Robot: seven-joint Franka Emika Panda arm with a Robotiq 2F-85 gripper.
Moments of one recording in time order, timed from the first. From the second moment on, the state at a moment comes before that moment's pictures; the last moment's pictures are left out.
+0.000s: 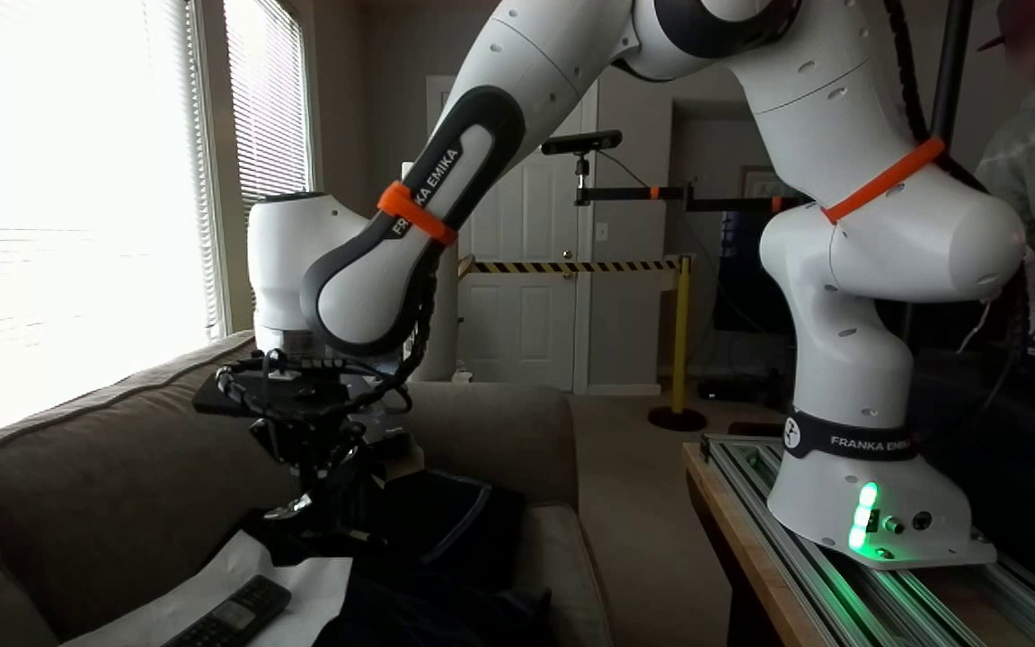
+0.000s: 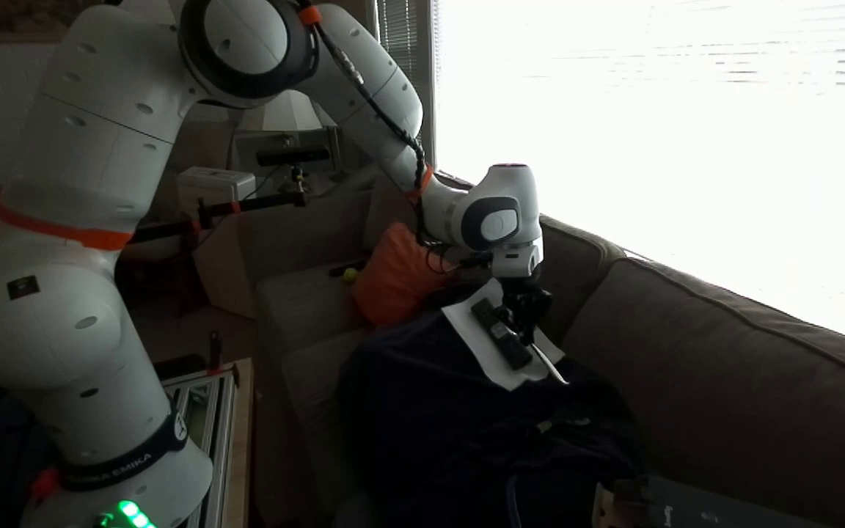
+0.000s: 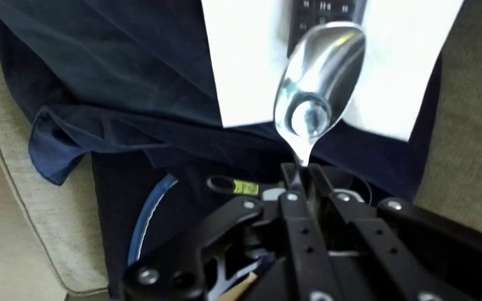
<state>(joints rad) 0.39 0.57 -0.29 -1.93 -0.05 2.56 1.68</state>
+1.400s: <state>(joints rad) 0.25 0.59 -0.34 -1.85 -0.35 2.23 2.07</state>
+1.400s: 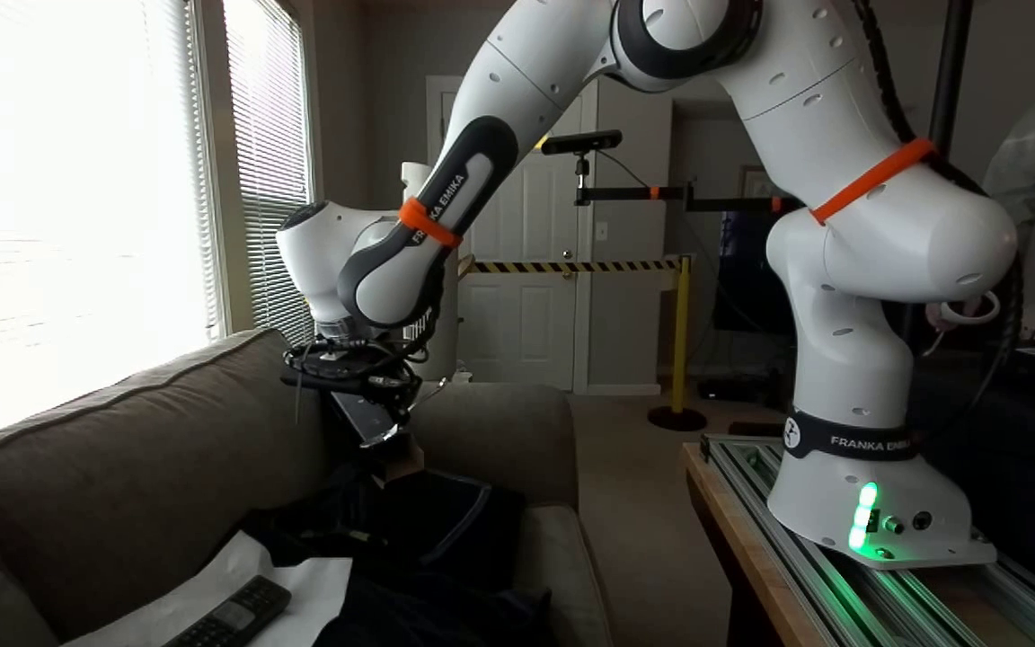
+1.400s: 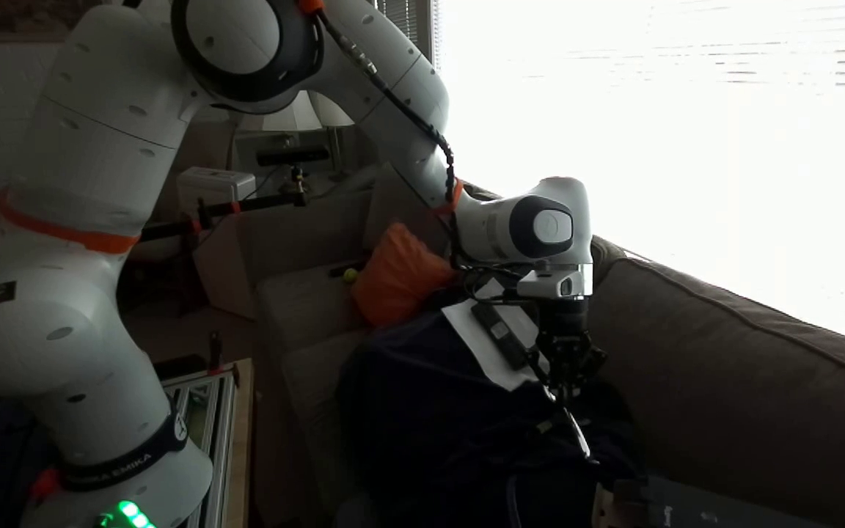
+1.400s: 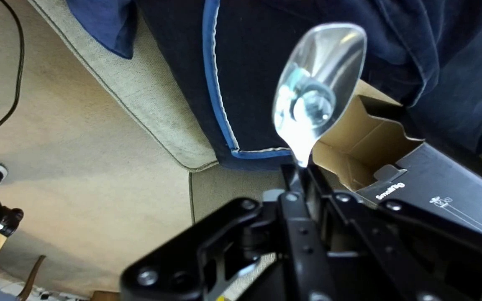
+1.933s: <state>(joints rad) 0.25 0.70 -0.31 -1.66 -0.42 2.00 2.12</state>
